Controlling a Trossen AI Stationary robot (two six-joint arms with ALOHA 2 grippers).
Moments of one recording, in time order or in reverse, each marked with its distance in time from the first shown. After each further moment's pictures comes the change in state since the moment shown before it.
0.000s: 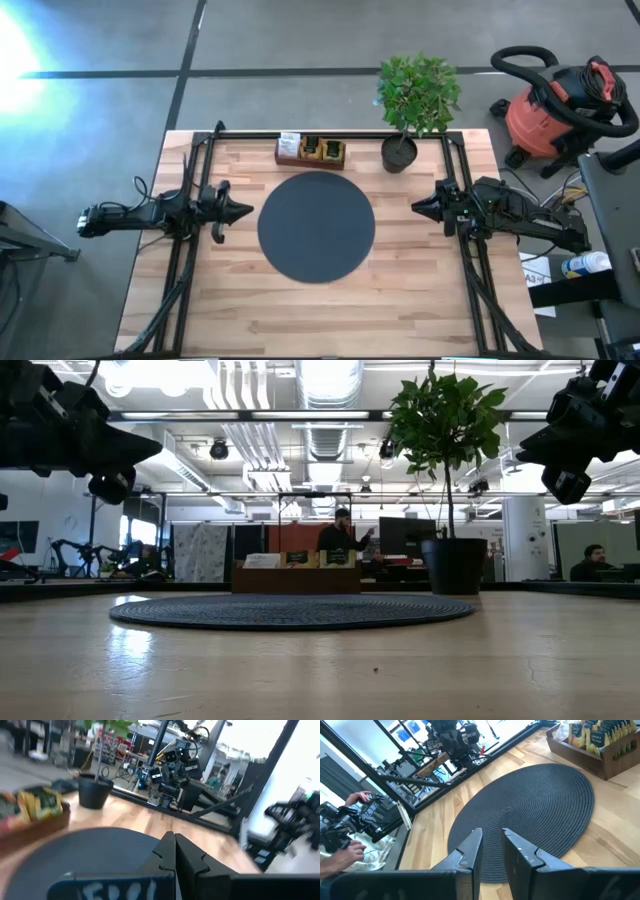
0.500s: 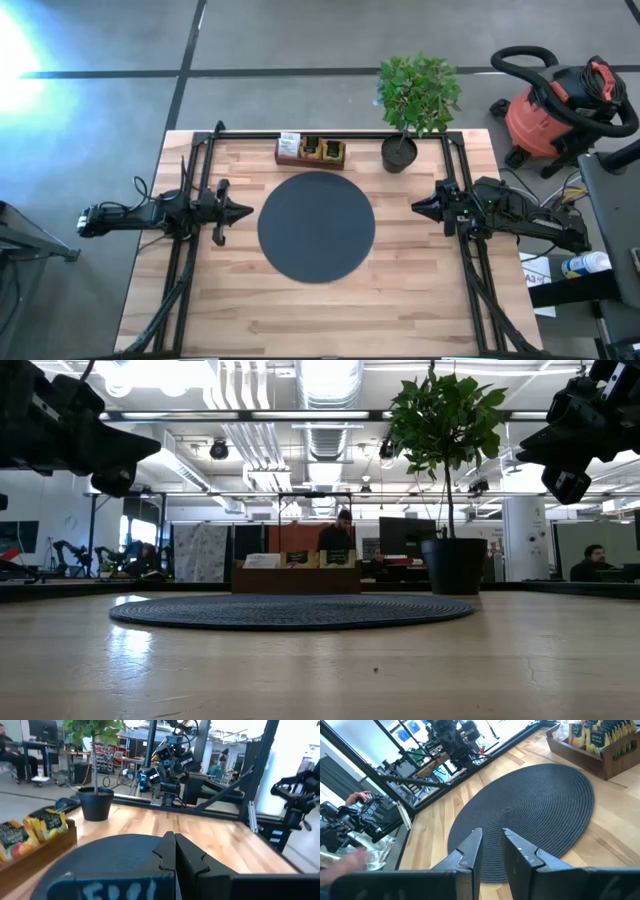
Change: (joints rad) left arm 0.001 0.000 -0.001 -0.001 0.020 0.215; right arm 0.000 0.000 0.000 0.000 0.000 0.000
